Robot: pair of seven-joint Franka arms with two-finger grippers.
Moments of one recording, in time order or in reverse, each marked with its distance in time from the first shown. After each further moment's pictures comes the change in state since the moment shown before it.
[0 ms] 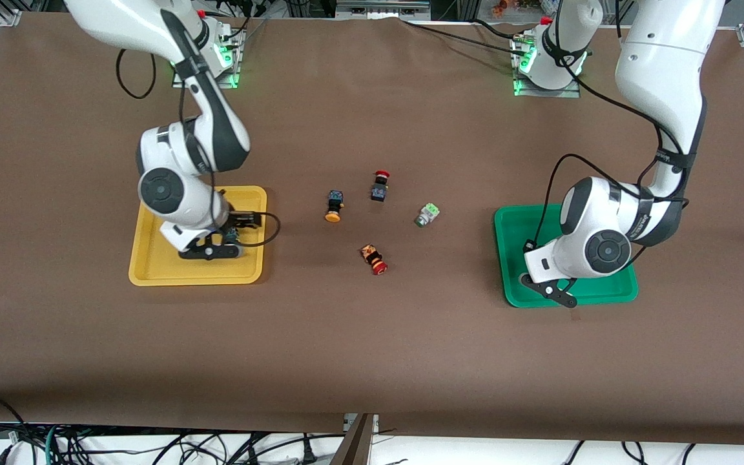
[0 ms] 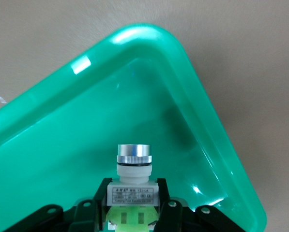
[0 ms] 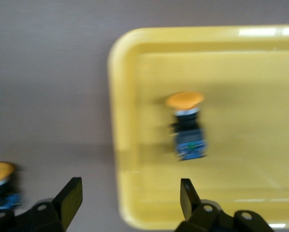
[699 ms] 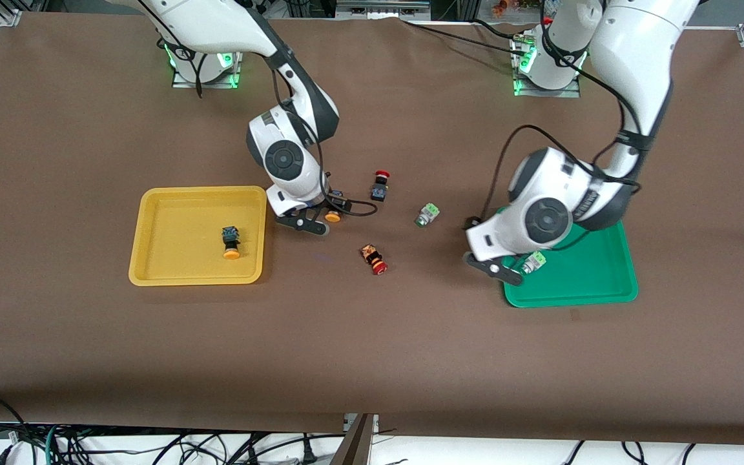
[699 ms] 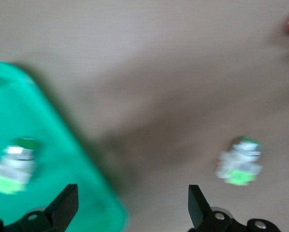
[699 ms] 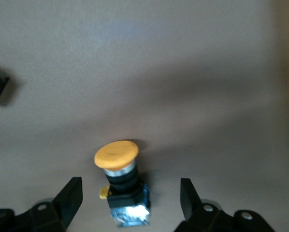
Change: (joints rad) left arm -0.027 -0.069 -0.247 0.010 -0.010 -0.059 -0.321; right arm 0.204 0.170 0.084 0.002 0.105 0.268 0.462
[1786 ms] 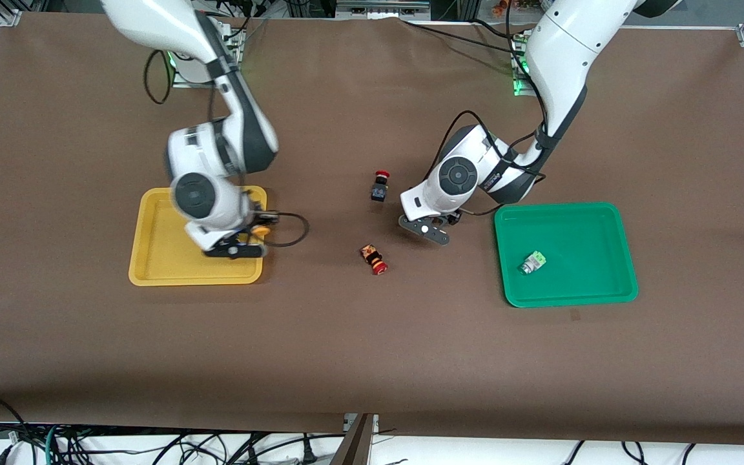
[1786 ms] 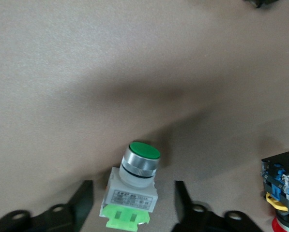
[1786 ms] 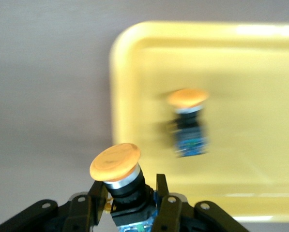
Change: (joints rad) left arm -0.152 0.056 -0.017 -0.214 -0.001 0.347 -0.152; right arm -0.008 -0.095 -0.394 0.077 0.011 -0.395 -0.728
